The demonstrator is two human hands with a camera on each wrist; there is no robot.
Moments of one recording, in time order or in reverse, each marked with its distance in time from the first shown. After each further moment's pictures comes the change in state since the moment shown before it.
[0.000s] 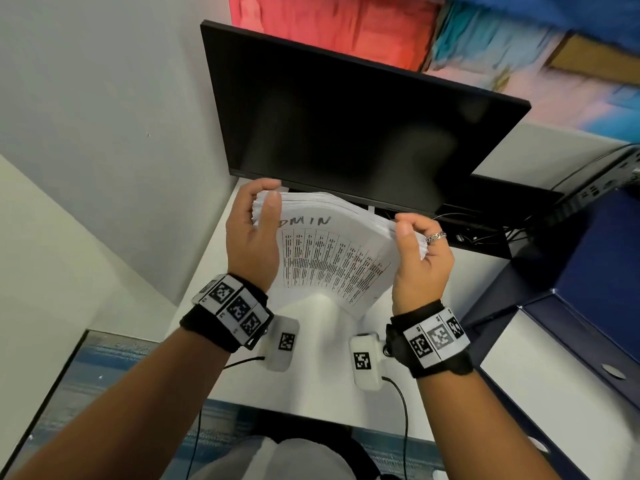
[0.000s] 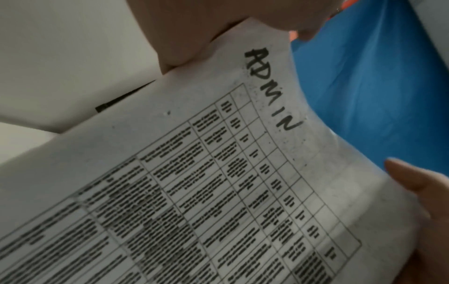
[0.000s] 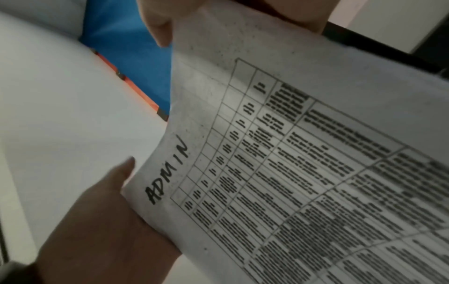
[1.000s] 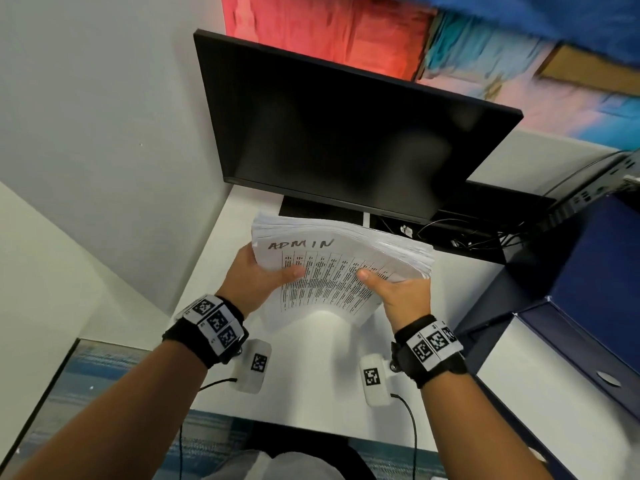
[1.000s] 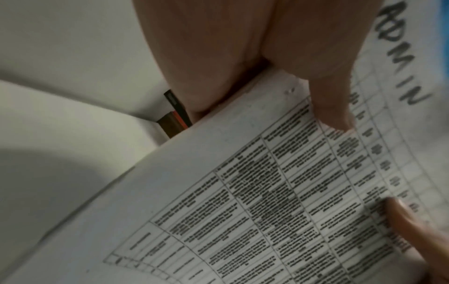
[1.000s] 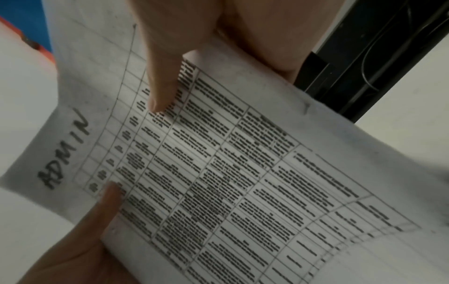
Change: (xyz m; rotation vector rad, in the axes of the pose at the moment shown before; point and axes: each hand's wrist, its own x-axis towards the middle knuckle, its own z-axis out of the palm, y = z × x) left_hand -0.011 -0.049 -0.025 0.051 -0.473 -0.436; right_hand -0.001 0.064 -0.034 -0.118 -0.199 0.465
